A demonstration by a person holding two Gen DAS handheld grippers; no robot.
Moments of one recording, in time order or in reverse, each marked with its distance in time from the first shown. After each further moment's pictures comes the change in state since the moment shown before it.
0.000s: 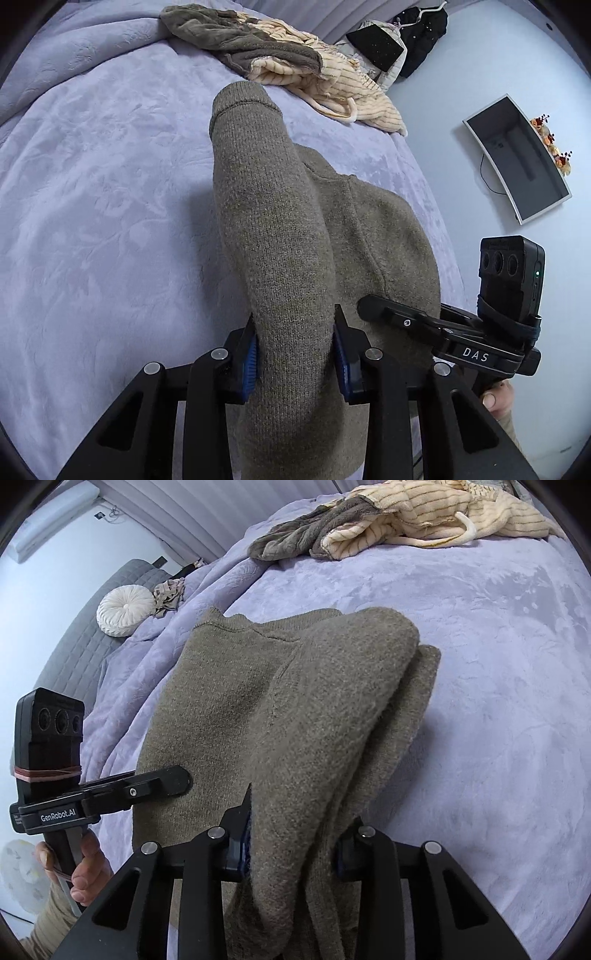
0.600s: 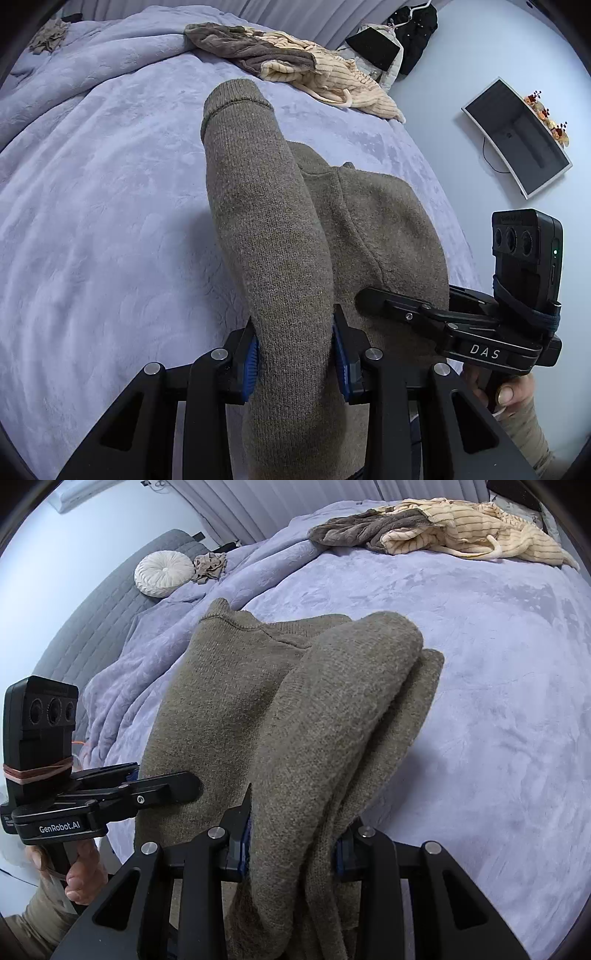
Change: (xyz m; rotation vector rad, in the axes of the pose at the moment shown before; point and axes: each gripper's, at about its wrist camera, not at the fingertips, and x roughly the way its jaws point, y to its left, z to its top) left arm -0.087 -0.018 -0.142 0.041 -0.044 0.101; right arm -0.036 0.080 -0.108 -0.134 0.019 0.002
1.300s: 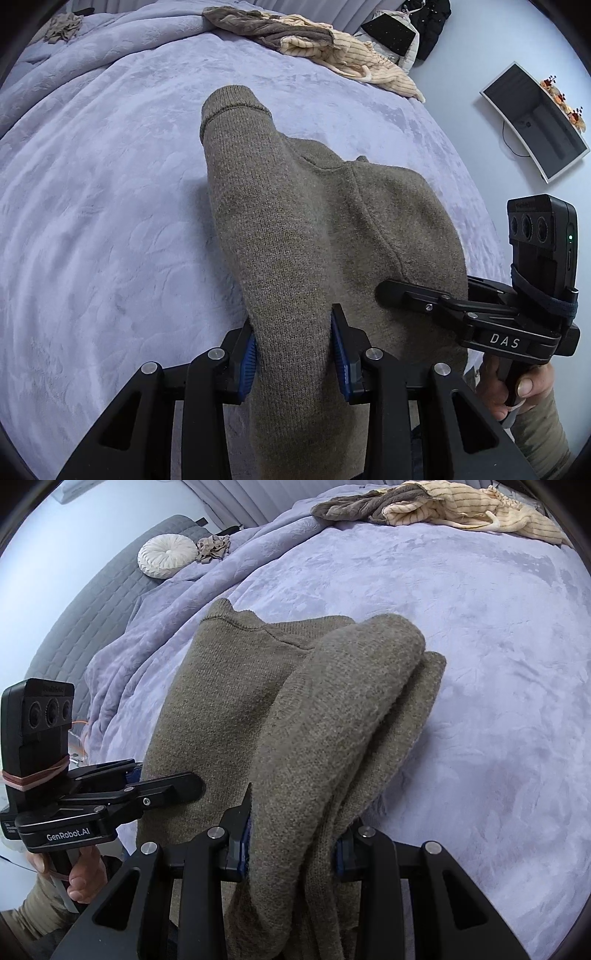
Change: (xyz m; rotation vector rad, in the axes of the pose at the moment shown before) left arm 0.014 0.004 -0.057 -0.021 0.042 0.103; right arm 0.017 -0.005 -0.052 0.005 0.053 0.018
